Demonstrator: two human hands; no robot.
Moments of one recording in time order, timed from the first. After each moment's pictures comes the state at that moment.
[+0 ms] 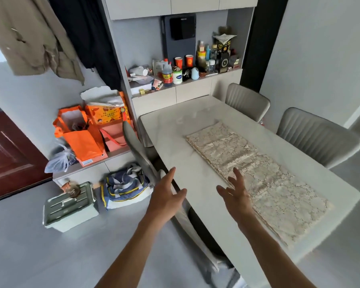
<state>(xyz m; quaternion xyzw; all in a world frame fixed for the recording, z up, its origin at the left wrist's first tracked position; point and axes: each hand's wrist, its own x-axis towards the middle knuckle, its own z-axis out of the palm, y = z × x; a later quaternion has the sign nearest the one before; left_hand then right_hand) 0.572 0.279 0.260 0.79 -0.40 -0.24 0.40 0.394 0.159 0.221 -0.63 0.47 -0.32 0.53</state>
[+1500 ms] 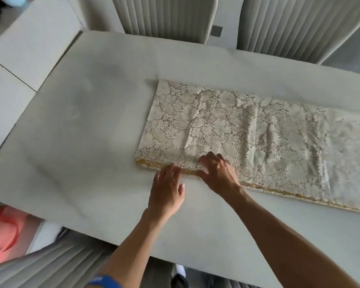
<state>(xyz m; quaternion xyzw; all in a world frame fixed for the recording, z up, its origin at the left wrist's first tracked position) 0.853 -0.212 -0.046 0.56 -0.81 -0.19 -0.01 0.672 -0.213 -0.040 -0.67 0.70 -0.11 0.22</state>
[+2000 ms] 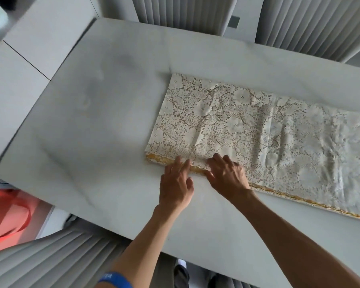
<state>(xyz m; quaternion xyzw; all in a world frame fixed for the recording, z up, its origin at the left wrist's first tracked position) 0.847 -0.214 -0.042 0.62 -0.74 -0.25 0.00 0.677 -0.210 -0.044 -0.74 0.66 -0.04 0.09</state>
